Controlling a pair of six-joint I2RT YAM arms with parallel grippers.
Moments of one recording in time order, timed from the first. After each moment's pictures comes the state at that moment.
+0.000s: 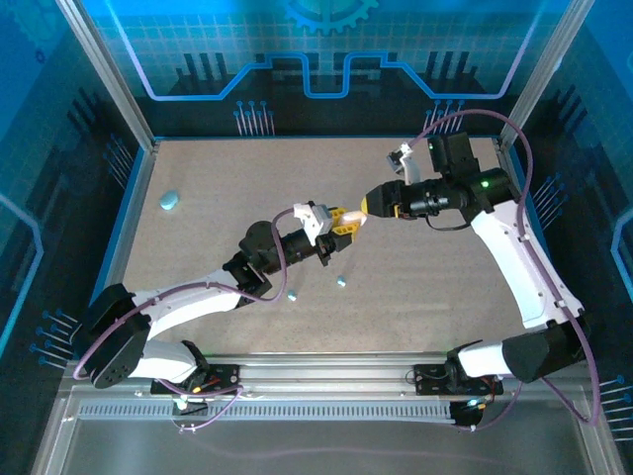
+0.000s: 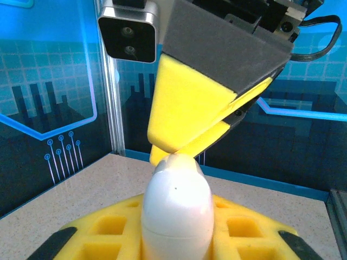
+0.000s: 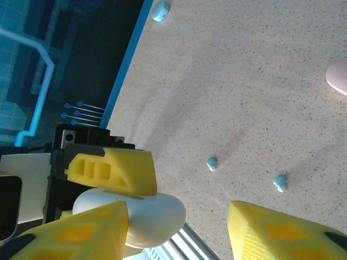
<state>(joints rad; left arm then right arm) -0.78 1.35 0.72 0.77 0.27 -0.02 0.31 1.37 1.55 -1.06 -0.71 0.30</state>
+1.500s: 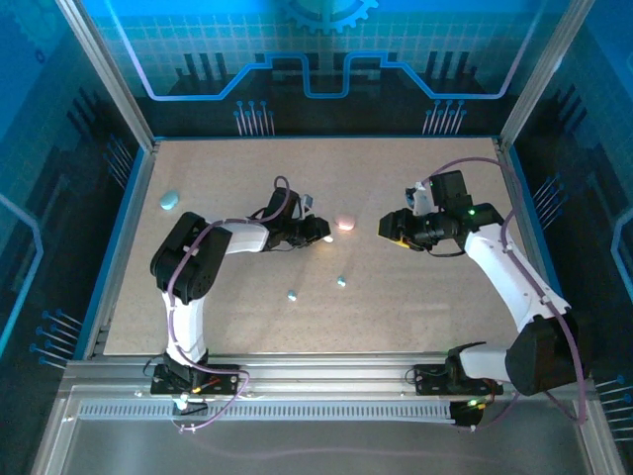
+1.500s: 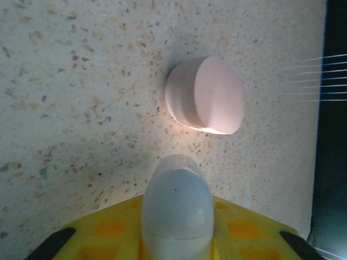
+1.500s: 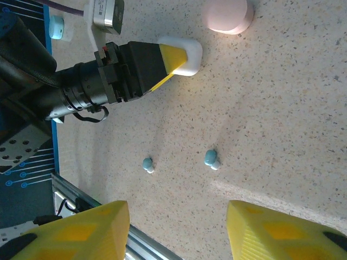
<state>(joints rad) -0.43 1.99 1.08 0.12 0.50 -0.82 0.21 1.30 1.10 -0.81 -0.58 0.49</state>
